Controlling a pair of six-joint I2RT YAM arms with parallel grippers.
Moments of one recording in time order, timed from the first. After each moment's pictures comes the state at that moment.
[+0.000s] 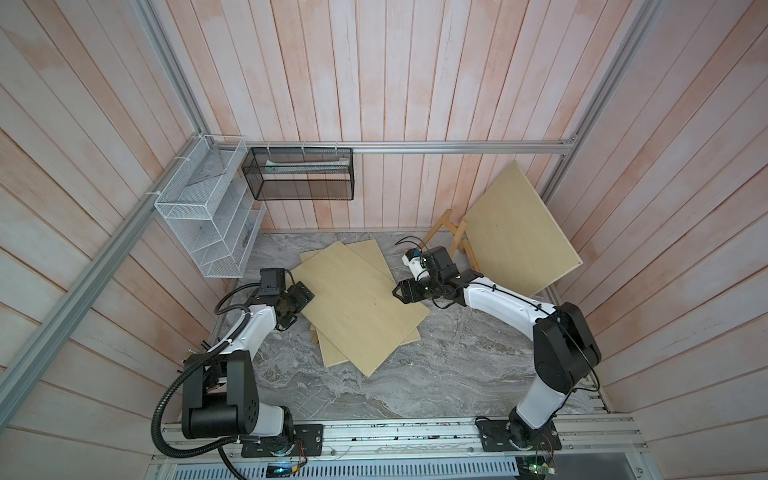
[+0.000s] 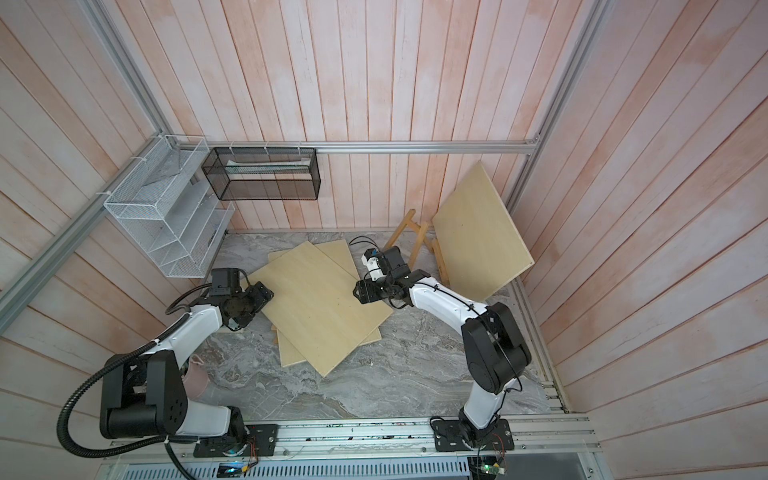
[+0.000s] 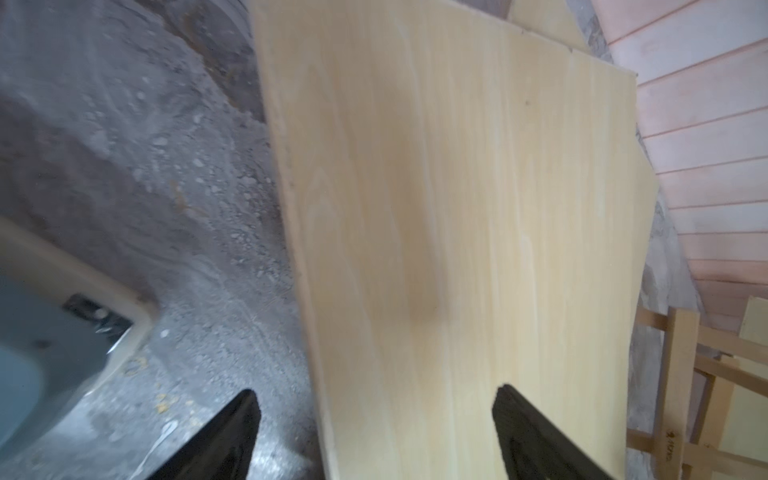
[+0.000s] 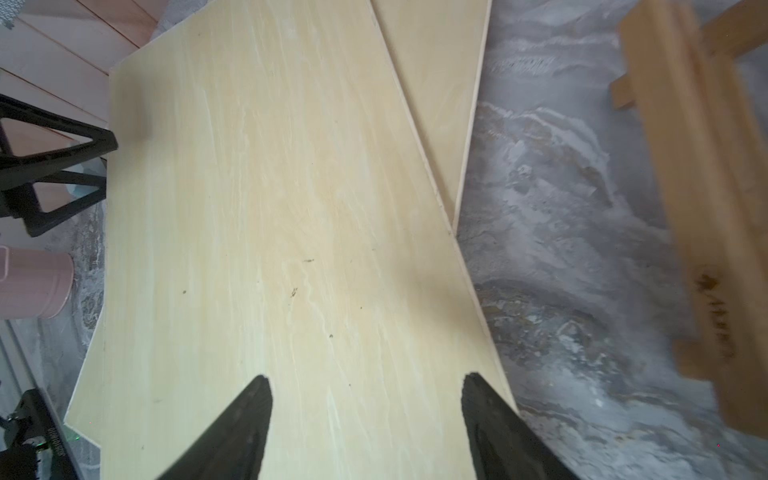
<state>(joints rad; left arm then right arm) 0.07 1.46 0.84 -0.33 0.19 -0.70 0.60 1.75 1.24 -0.32 -0.31 0.26</state>
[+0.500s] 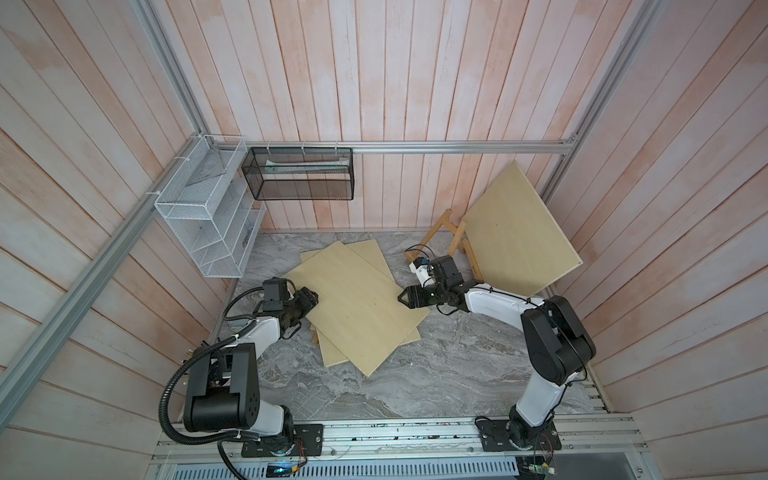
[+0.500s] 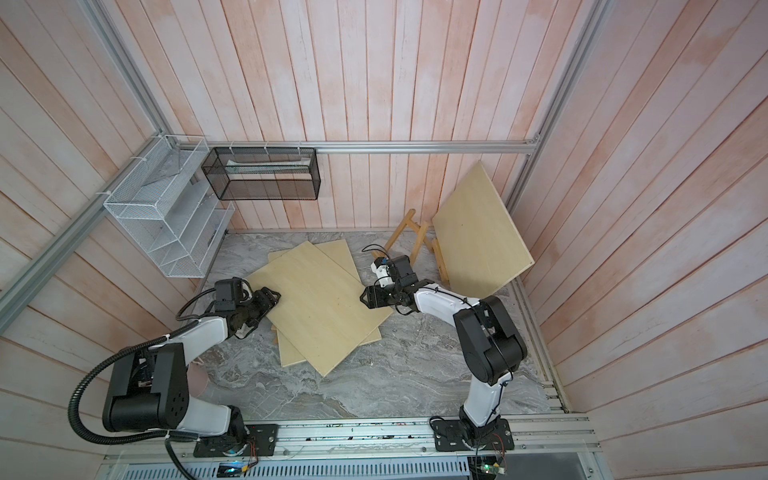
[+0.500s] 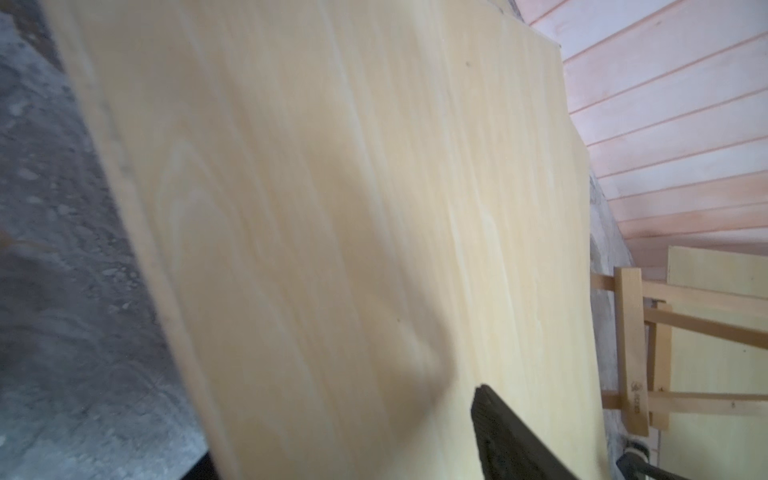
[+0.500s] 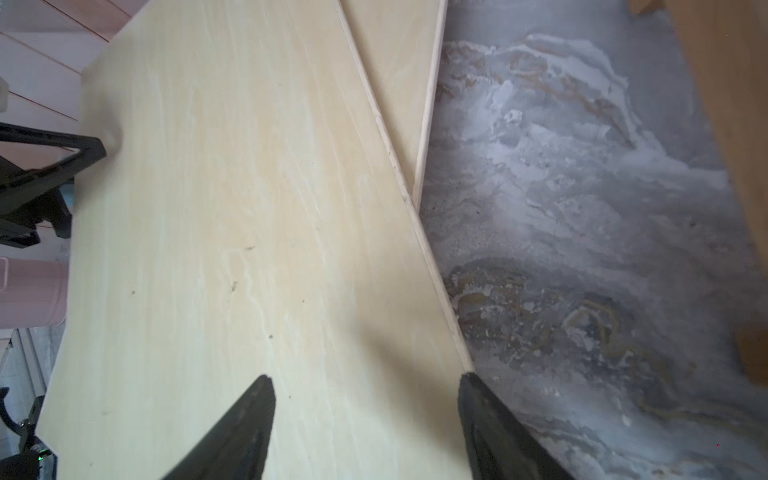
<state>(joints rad) 0.07 1.47 0.67 0.01 0.30 -0.69 0.53 1.79 1.09 -0.15 -0.39 0.29</state>
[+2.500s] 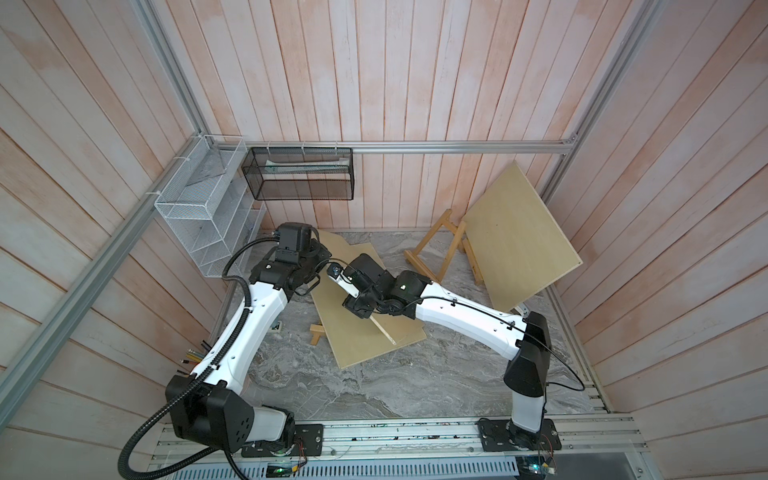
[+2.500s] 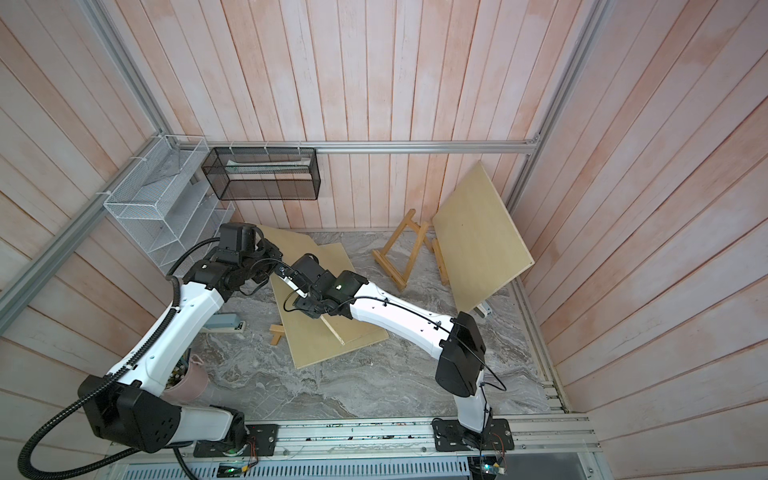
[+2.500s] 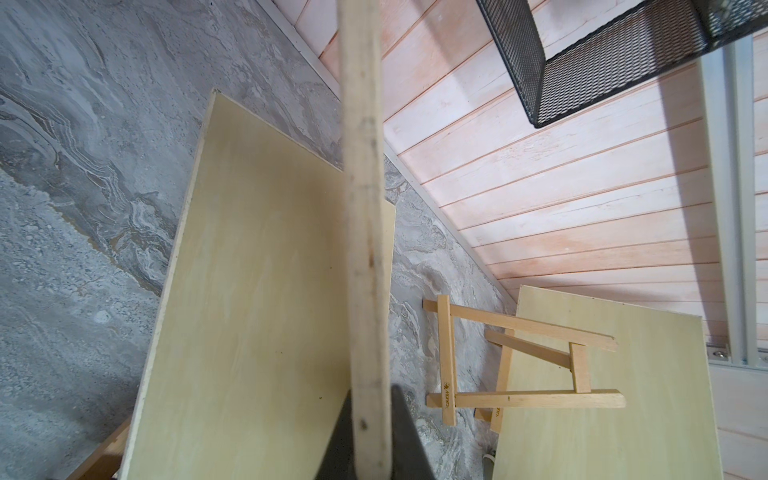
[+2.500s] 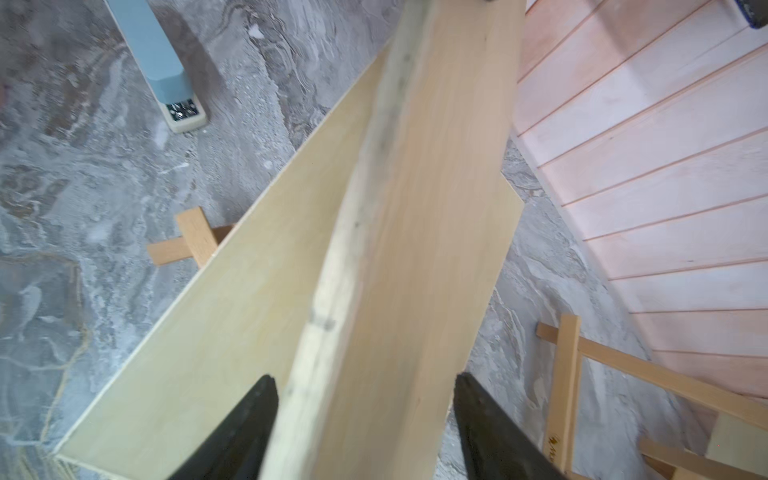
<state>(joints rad) -0.24 1.39 1.37 -0.64 -0.02 -0.97 1.09 1.93 1.89 -0.80 0.31 -0.15</state>
